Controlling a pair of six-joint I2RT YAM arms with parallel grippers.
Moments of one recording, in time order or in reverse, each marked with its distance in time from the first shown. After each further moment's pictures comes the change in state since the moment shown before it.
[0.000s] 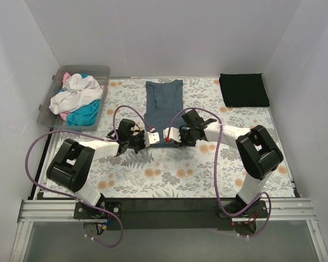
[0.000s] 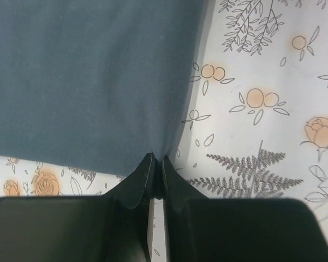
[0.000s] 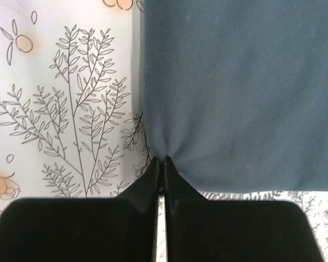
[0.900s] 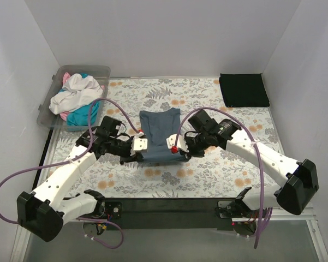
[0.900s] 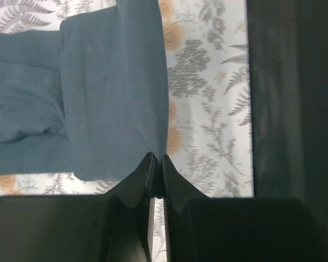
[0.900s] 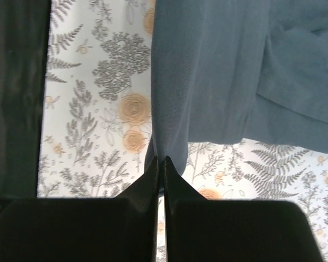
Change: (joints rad) left arm -0.012 -0.520 0.223 -0.951 0.242 0.094; right arm 0.158 -0.433 0.092 -0.529 -0.120 0.071
